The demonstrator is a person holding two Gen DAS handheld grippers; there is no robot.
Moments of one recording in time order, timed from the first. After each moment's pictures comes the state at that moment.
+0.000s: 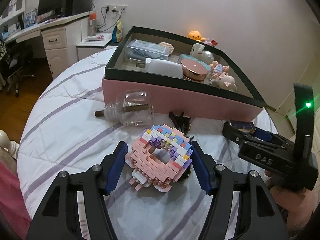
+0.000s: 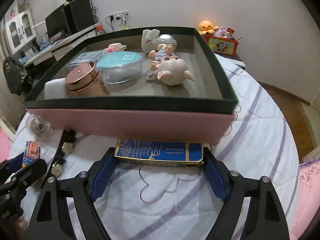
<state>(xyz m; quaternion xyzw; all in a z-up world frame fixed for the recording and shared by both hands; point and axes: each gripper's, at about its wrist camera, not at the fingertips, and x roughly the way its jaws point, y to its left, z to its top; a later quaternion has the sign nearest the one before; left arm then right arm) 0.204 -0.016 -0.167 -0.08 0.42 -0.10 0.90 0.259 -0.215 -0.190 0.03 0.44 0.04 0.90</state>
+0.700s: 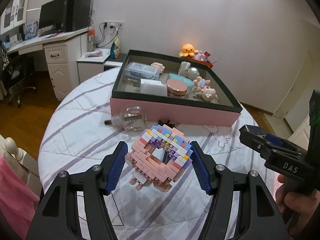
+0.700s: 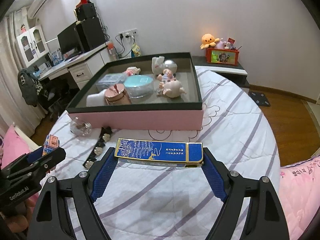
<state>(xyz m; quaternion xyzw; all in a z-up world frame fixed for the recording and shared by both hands) 0.160 -0.011 -0.122 -0.07 0.37 -0.11 0.92 0.197 -0.227 -0.130 0.05 0.38 0.07 0.92</state>
